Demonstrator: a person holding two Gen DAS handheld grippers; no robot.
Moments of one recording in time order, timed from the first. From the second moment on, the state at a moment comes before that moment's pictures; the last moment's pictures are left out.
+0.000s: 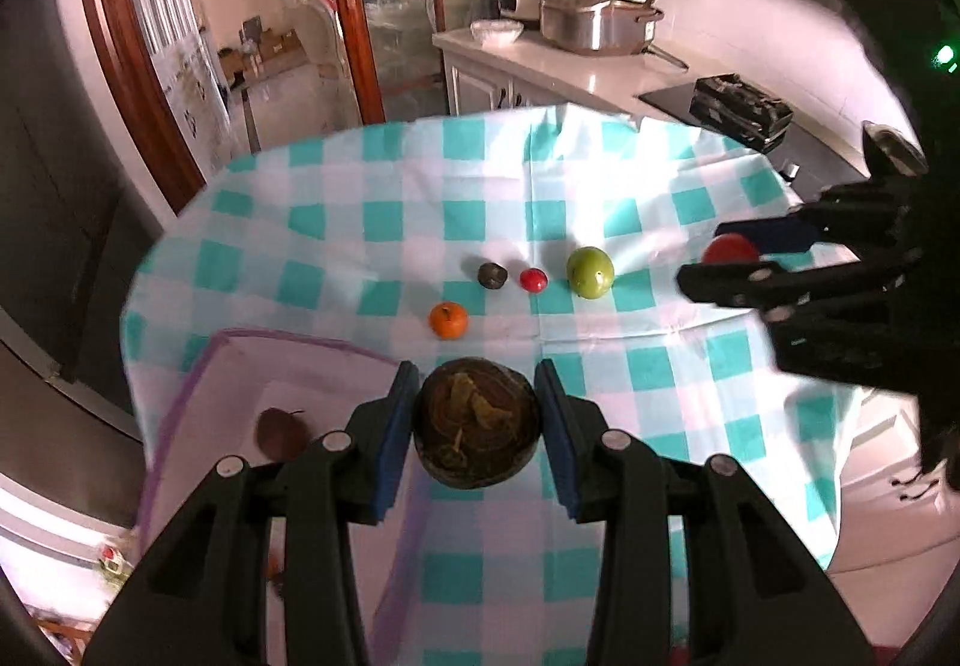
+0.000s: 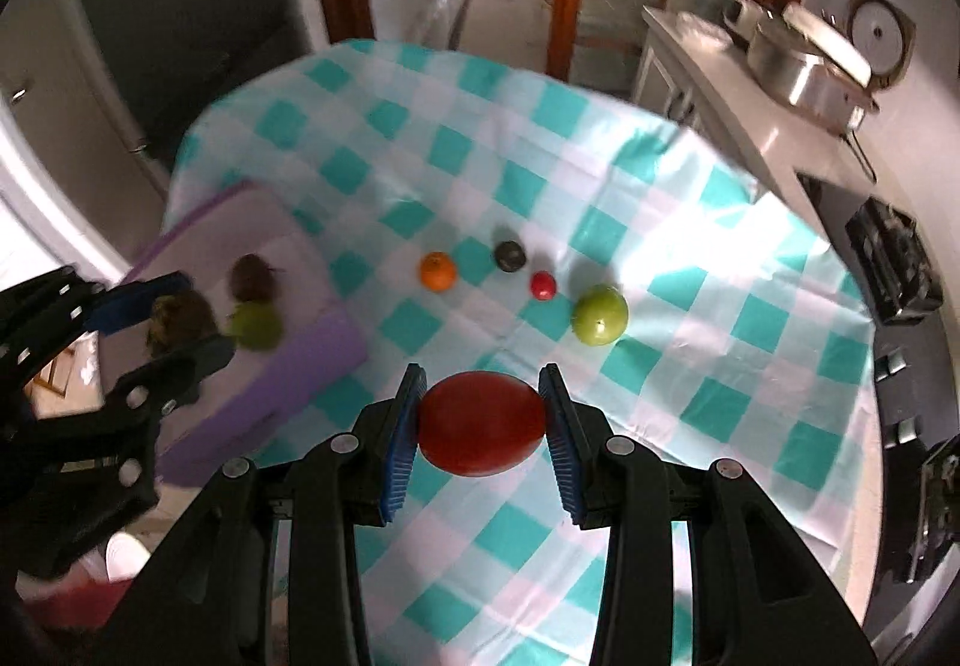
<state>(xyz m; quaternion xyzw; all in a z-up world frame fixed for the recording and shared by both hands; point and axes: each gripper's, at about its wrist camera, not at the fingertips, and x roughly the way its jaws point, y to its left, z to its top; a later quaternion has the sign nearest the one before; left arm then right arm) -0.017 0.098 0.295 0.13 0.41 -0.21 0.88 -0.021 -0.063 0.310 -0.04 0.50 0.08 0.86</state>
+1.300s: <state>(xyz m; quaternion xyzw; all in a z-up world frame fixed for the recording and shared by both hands) -0.118 0.266 0.278 0.03 0.42 -0.17 0.89 -0.170 -0.053 0.303 -0.04 0.49 0.05 0.87</state>
